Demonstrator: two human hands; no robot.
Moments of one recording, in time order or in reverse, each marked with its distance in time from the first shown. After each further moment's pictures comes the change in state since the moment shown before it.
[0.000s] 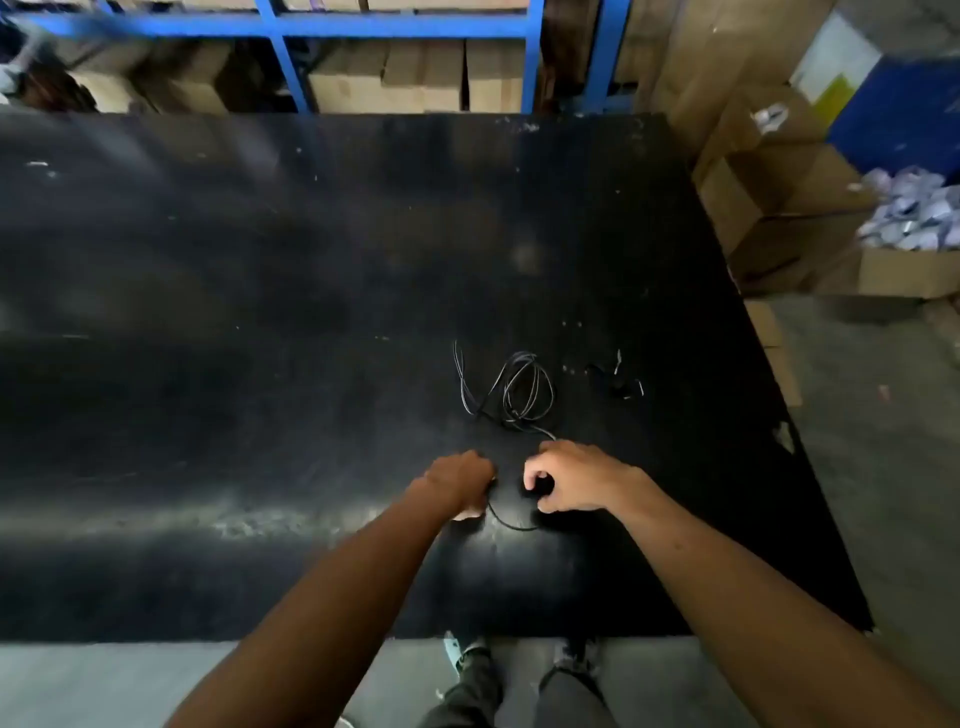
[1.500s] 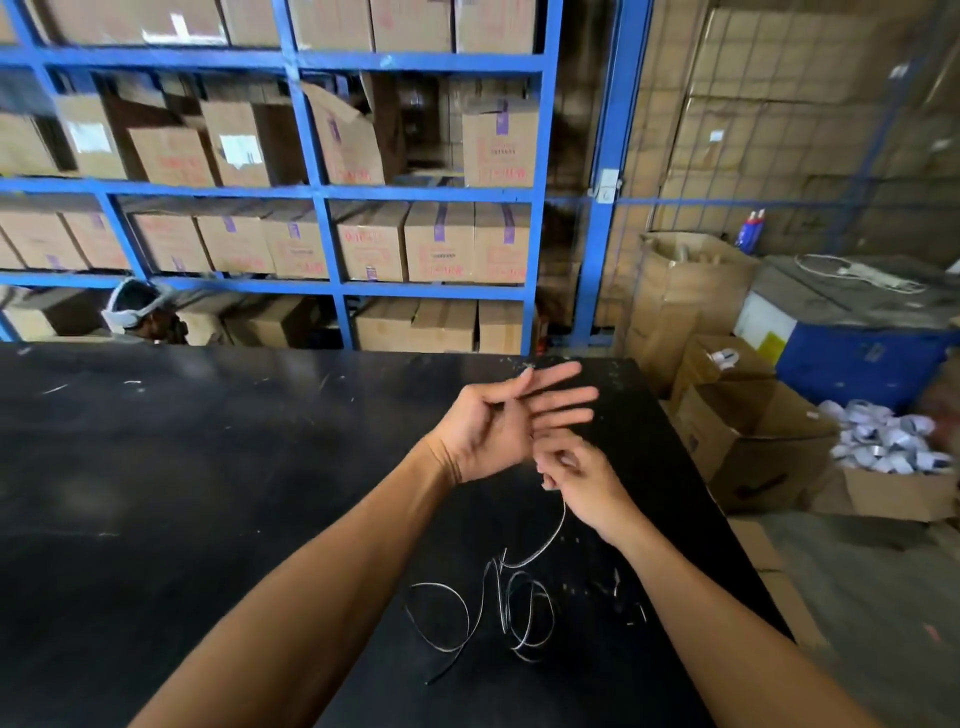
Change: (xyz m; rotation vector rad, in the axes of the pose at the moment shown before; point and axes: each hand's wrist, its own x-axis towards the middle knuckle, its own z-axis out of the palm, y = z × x) left_hand -0.083 0.012 -0.308 -1.696 -0.019 0.946; right_hand -0.026 -0.067 -0.214 0.844 0.820 -0.236
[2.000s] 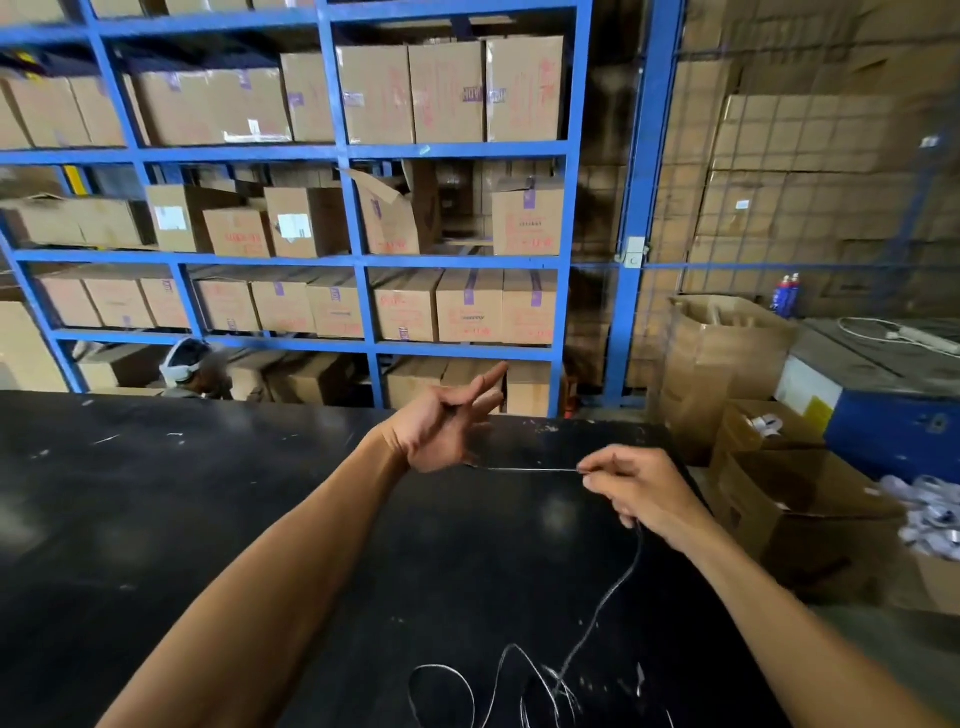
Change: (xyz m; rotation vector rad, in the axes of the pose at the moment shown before) left_hand -0.004 0.087 -0.032 0.309 0.342 -0.022; right_hand 0.035 -0.051 -0.082 -0.104 -0.068 -0.074
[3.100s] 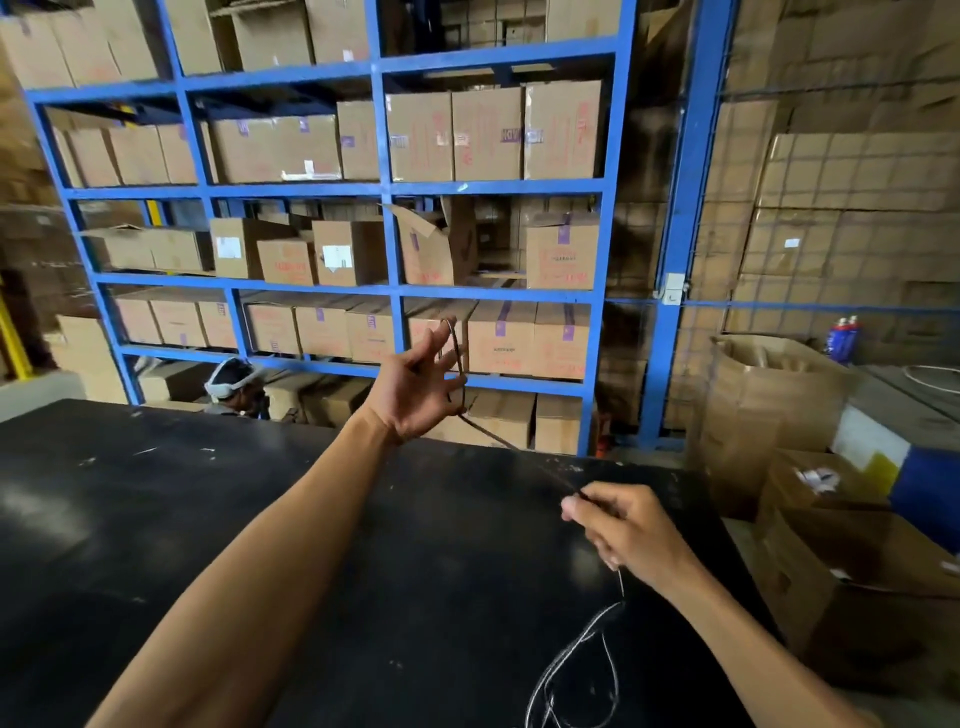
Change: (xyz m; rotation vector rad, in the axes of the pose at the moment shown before) left_hand 0.015 0.058 -0.012 -0.241 0.219 0.382; right_hand 0.025 0.002 0.007 0.141 -0.171 -0.187
